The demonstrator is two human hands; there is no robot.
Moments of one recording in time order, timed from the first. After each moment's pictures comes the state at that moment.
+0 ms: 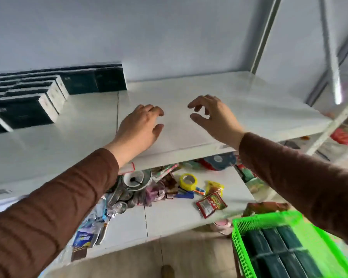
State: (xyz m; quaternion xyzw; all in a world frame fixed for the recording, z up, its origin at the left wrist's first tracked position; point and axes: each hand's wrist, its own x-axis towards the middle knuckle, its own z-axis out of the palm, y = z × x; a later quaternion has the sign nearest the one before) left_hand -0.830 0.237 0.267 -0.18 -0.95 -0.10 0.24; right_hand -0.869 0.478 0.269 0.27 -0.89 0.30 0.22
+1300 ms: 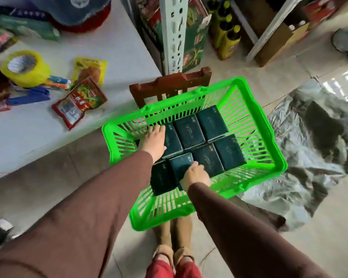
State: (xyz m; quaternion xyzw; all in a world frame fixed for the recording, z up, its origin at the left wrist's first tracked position) left_hand -0.776 0.787 -0.410 -0.18 -0.95 0.00 -0.26; right_hand -0.647 0.905 -0.412 -0.31 -0.86 0.18 -0.36
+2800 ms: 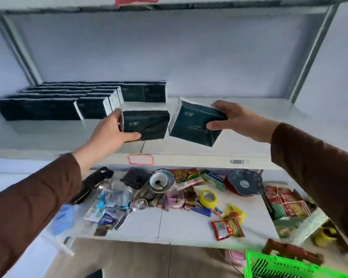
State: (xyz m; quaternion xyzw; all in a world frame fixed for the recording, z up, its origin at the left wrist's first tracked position) left_hand -0.684 0.235 0.305 0.13 -0.92 -0.31 0.21; right_hand -0.810 0.568 0.337 0.34 -0.80 0.48 -0.14
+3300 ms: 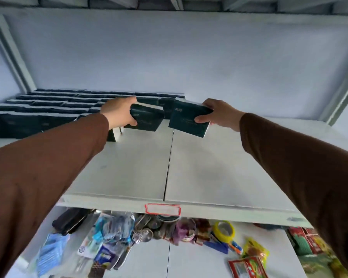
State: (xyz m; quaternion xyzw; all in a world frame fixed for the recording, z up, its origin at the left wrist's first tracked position) left_hand -0.873 0.056 0.334 0.10 -0.98 -0.07 0.13; right_hand -0.983 0.363 0.334 0.27 -0.88 0.39 -0.07
